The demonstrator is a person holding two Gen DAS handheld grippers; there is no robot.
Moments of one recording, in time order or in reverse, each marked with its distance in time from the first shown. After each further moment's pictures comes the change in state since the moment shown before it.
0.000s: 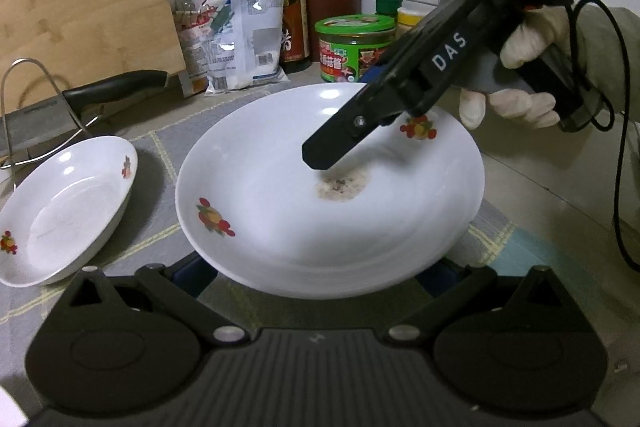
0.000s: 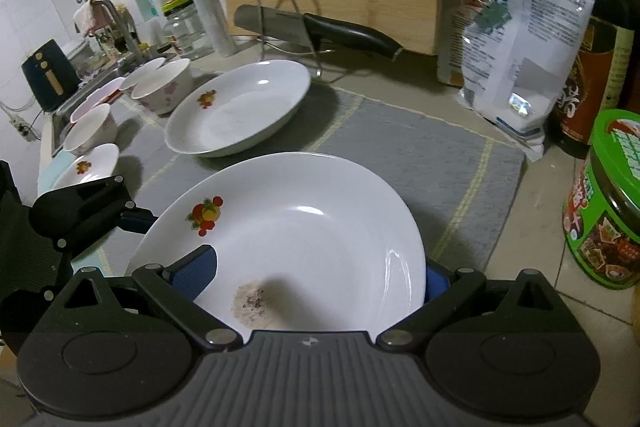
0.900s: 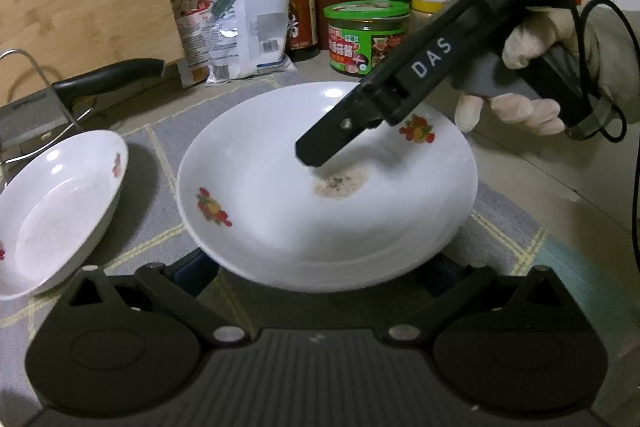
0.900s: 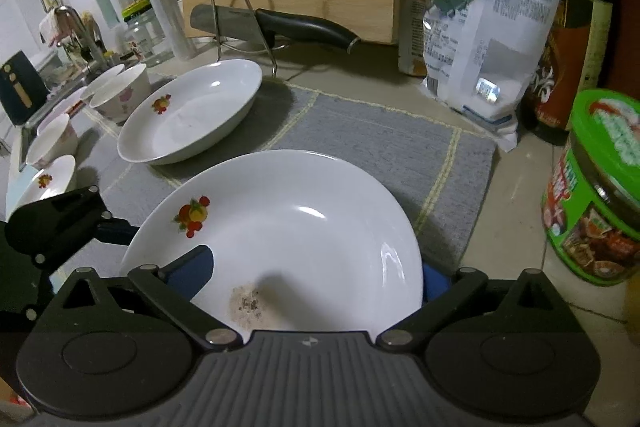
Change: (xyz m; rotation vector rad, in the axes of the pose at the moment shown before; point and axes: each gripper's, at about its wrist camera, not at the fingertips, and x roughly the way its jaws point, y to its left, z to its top) left arm 0.020 0.000 0.006 -0.009 0.032 0.029; right arm 0.013 -0.015 -0.001 0.040 -0.012 -0.091
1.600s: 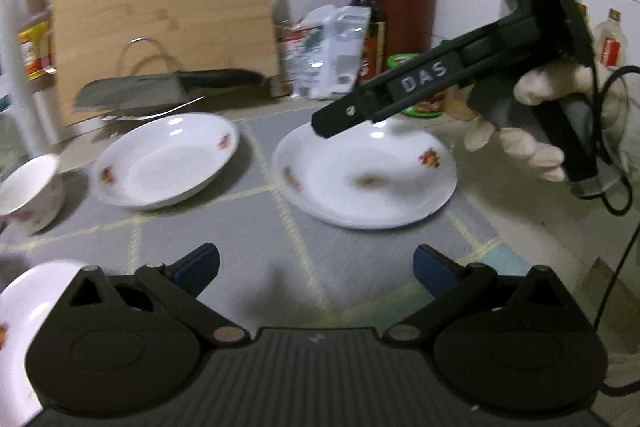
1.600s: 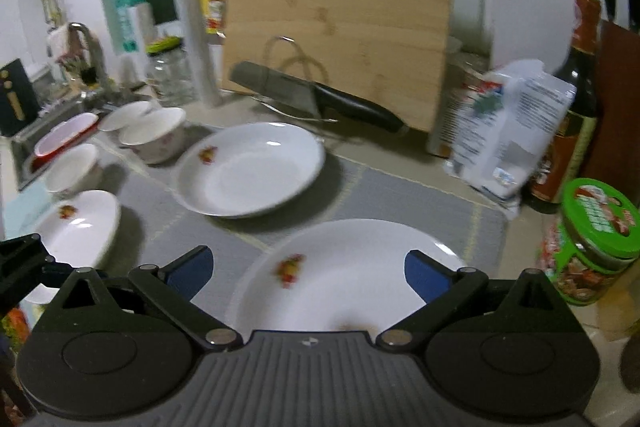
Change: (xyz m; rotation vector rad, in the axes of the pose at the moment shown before) left arm -0.113 -0.003 -0.023 -0.209 -0.042 0.161; right arm -0.046 0.102 0.008 -0.057 -0.160 -0.104
